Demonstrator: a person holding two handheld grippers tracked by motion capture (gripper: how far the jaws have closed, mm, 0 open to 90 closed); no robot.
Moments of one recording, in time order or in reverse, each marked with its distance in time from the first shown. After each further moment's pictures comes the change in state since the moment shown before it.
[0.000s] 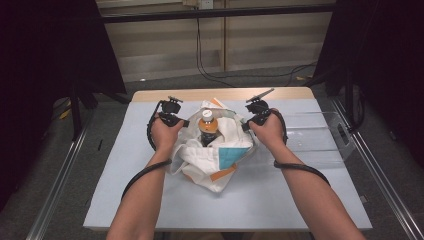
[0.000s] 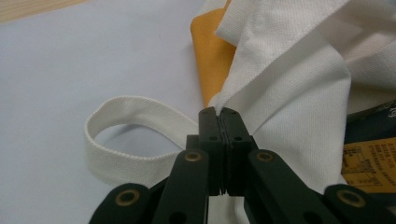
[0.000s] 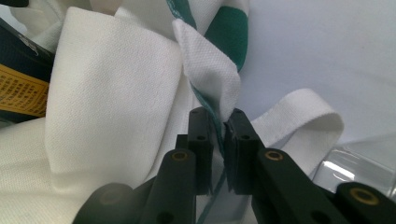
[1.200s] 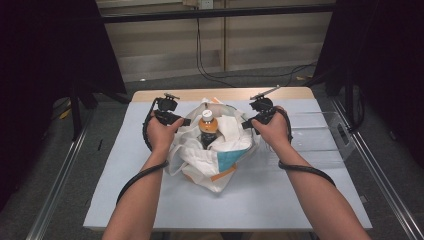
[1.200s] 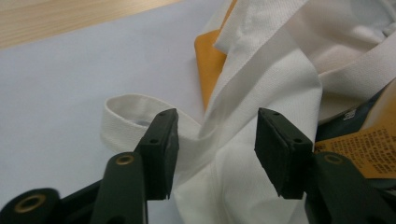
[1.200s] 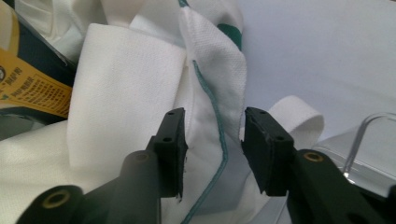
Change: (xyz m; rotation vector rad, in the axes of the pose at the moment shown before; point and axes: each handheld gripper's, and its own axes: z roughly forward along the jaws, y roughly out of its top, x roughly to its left) left arm -0.008 0.004 -0.026 -0.052 0.036 -0.037; right arm 0.001 -0.001 -0.021 -0.058 0.000 -0.002
